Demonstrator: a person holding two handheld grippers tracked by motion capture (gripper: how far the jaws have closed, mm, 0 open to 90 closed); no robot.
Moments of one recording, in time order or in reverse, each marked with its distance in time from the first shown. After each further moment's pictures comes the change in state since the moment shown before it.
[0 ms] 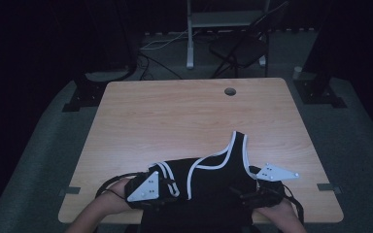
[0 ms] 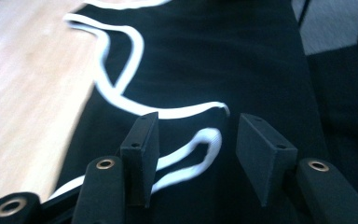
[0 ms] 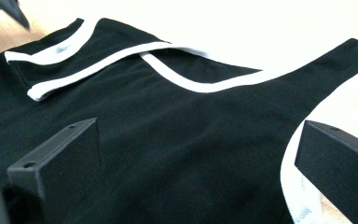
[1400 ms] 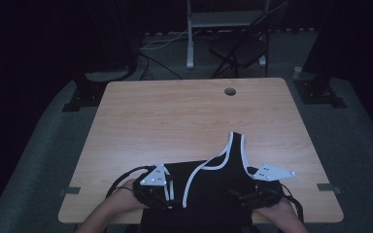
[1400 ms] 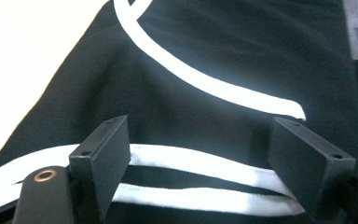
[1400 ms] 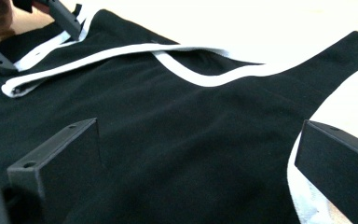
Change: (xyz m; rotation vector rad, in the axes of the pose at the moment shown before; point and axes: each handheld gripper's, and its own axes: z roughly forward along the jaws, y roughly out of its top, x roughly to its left) left arm 0.020 -0.024 0.019 0.040 -0.043 -0.314; right arm 0.002 0.002 0.004 0.044 0.024 -0.031
